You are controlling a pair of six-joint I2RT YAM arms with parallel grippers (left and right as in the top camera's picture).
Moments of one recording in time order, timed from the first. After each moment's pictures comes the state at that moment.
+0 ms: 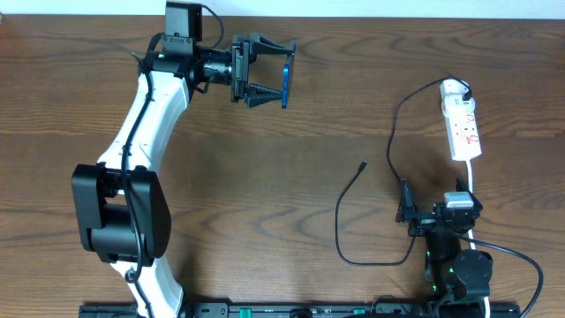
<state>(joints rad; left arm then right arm) -0.12 1.95 1.63 -0.47 1.46 -1.43 0.08 0.01 0.01 -0.07 0.04 -0.03</state>
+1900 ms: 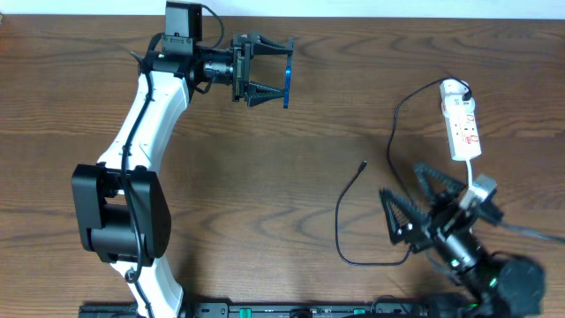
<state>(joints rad) -0.12 1.95 1.63 -0.47 1.40 -1.38 0.08 0.29 0.47 -0.08 -0.57 0.55</state>
